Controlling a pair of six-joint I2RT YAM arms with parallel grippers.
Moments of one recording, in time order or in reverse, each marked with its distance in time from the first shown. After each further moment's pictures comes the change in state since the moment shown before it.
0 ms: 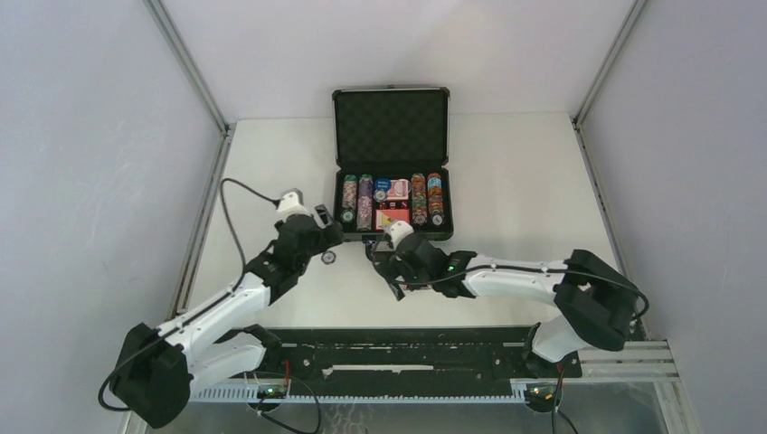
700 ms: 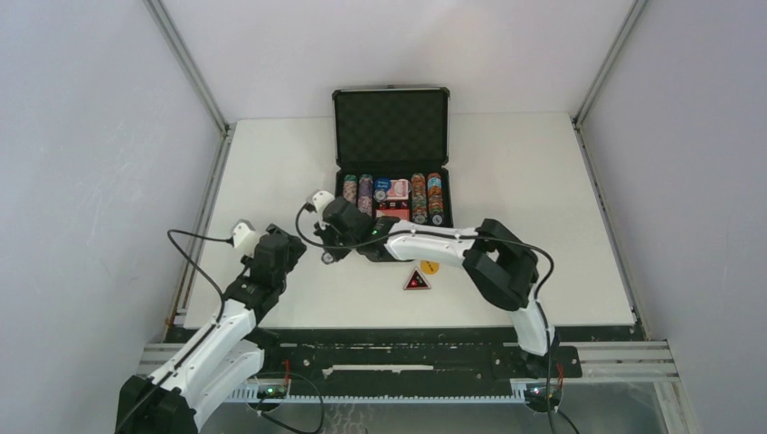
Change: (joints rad) left arm 0.237 -0.257 -0.171 -0.176 -0.137 -0.325; right arm 0.043 0.561 0.747 -0.004 -0.171 -0.038
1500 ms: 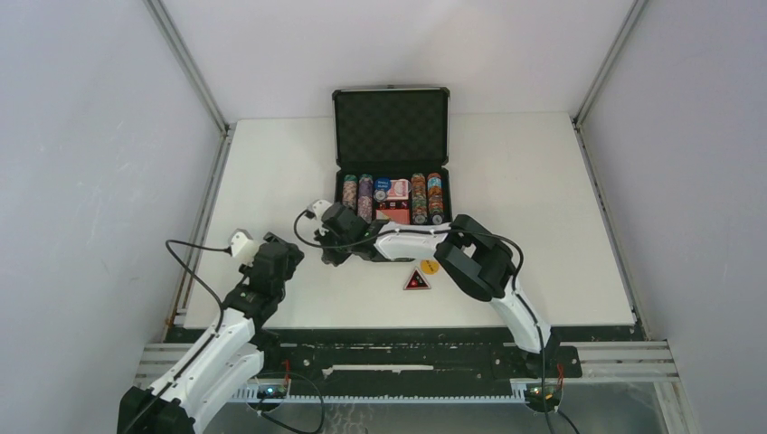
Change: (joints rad) left arm 0.002 -0.087 -0.073 -0.037 -0.029 -0.028; right arm -0.035 0.227 0.109 0.040 -0.121 0.021
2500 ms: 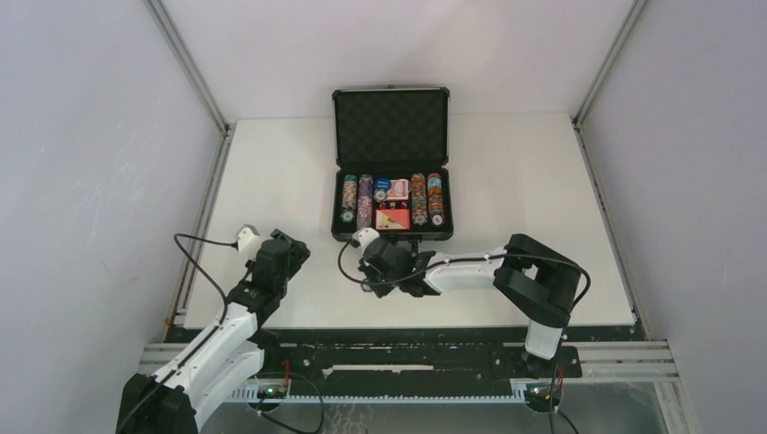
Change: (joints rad) left arm 0.001 0.070 0.000 0.080 0.085 0.016; right arm 0.078 -0.436 -0.617 0.098 0.169 0.111
